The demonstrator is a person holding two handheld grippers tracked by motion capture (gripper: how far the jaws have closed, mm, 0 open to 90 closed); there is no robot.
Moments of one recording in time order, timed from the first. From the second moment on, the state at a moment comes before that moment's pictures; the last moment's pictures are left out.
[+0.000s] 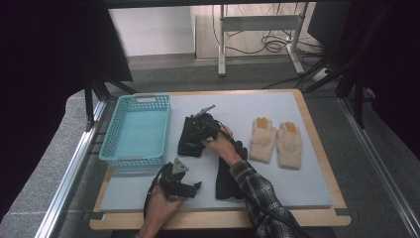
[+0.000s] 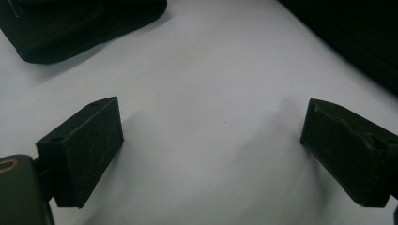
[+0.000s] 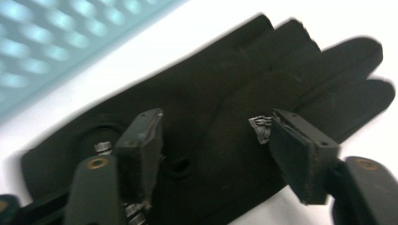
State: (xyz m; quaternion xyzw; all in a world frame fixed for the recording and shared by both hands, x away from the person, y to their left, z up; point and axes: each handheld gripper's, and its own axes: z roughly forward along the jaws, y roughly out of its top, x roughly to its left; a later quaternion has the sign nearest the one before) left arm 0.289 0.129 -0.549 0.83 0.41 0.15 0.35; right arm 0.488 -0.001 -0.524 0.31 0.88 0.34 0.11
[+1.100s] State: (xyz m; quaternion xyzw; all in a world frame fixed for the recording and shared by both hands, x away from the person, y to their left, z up) left arm 0.289 0.129 -0.549 0.83 0.41 0.15 0.35; right arm 0.430 -0.083 -0.447 0.30 0.86 0.39 0.08
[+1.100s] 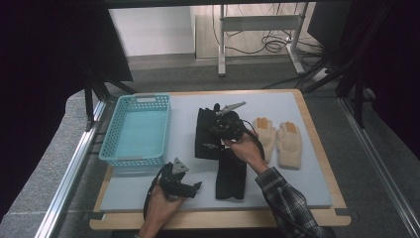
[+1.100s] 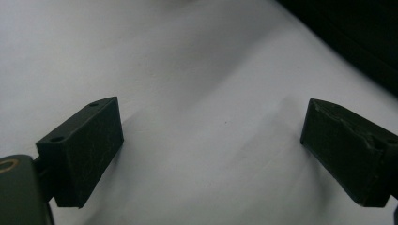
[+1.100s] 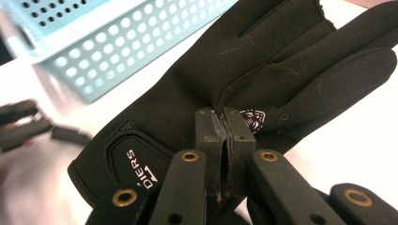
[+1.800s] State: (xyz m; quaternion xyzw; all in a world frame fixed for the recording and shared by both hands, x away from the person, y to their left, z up) left arm 0.289 0.129 -0.549 0.83 0.41 0.15 0.35; right arm 0.330 -0.156 -0.463 0.35 0.86 0.36 0.08
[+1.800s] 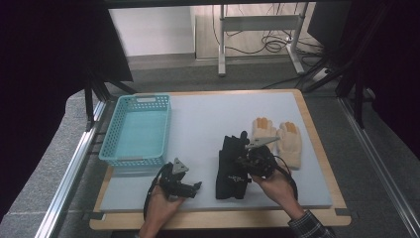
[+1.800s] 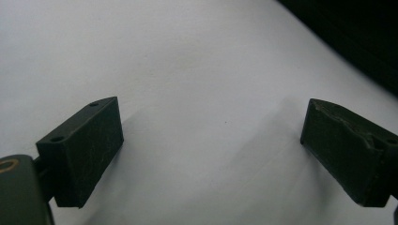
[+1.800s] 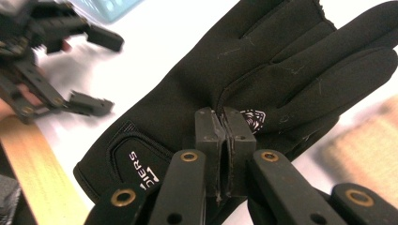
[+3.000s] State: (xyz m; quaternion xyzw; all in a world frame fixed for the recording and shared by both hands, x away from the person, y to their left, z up) left arm 0.285 0.152 -0.550 0.83 0.42 0.15 0.34; right arm 0.311 -0.187 -0.528 0.30 0.87 0.38 0.08
